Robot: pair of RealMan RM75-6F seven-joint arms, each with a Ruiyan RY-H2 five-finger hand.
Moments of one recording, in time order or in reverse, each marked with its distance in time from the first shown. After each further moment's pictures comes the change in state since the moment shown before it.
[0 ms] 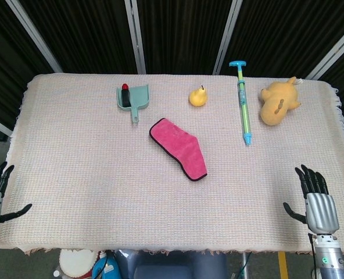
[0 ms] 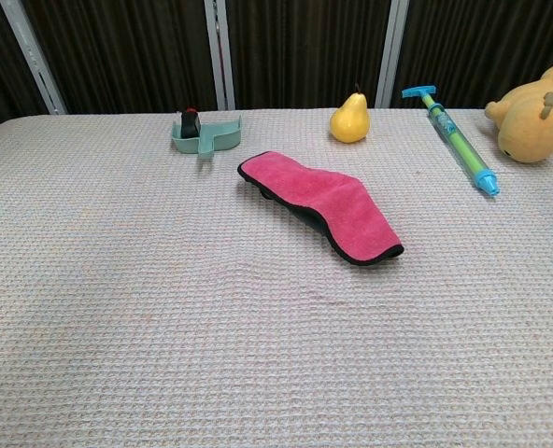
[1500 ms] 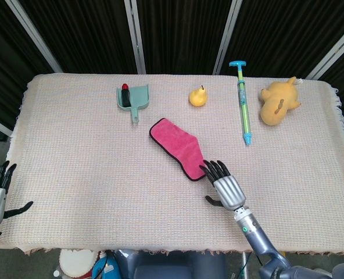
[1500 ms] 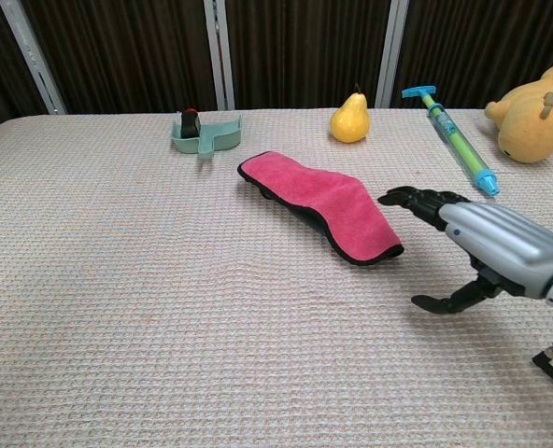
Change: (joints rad) left arm -0.024 -0.052 -0.016 0.065 -0.052 -0.059 0.038; right arm 0.347 -0.462 0.033 0.299 -0.099 -0.311 -0.076
